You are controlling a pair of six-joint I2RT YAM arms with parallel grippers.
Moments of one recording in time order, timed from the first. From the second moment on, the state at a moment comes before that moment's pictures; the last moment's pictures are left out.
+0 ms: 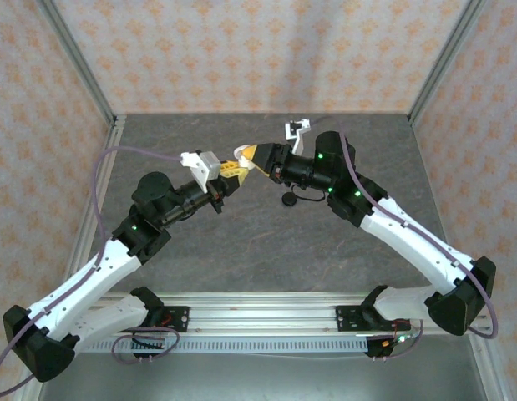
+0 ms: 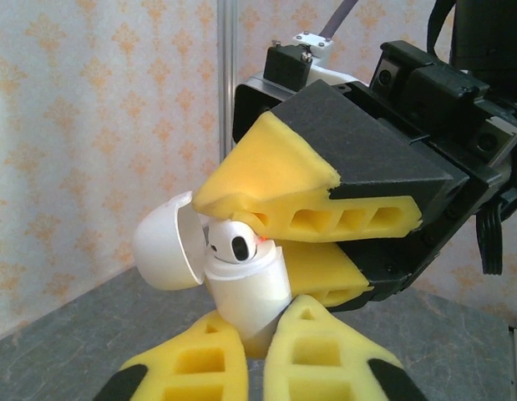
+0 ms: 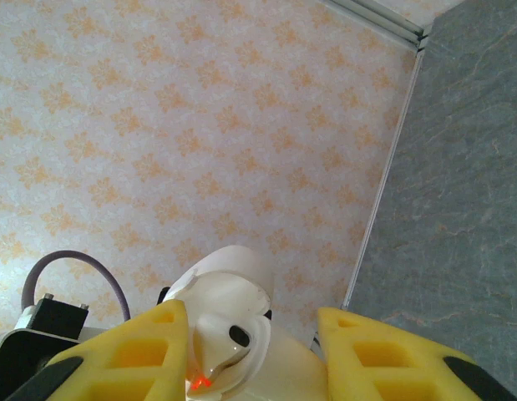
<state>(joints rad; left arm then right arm) -0.59 0.93 0.86 0.13 0.32 -0.05 0.72 1.25 1.24 -0.10 -0.43 1.10</state>
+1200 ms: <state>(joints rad) -0.59 1.00 0.91 0.13 0.34 -0.11 0.72 1.22 1.20 -0.09 -0.38 1.06</state>
